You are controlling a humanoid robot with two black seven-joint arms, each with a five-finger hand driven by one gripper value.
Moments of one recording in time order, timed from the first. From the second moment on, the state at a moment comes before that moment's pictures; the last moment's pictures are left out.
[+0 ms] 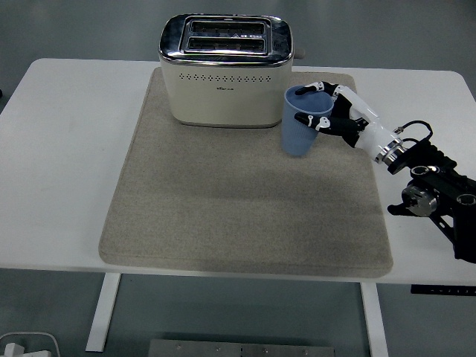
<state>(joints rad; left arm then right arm) 0.00 0.00 -0.03 -0.12 -0.06 -0.02 -0.06 0.89 -0.22 0.37 0.67 -0.53 0.26 0.61</state>
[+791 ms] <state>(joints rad) 0.00 0.00 -0.03 -0.12 -0.06 -0.02 -0.06 0.93 0.00 0.34 0.63 -0.66 0.07 0.61</state>
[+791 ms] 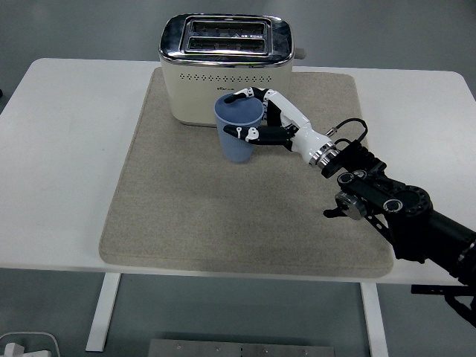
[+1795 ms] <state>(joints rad) 0.00 0.00 -0.03 -0.12 -0.06 -0.02 -0.06 0.94 0.00 0.28 0.59 -0.67 -0.01 0.61</state>
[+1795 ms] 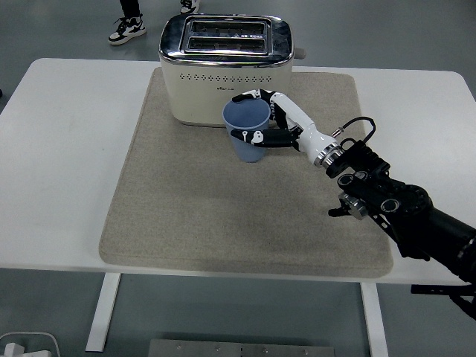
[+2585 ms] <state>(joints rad) 0.00 0.00 -0.03 -0.12 -0.06 -0.02 -0.06 0.93 0.00 0.24 0.59 -0.67 0.03 0.61</state>
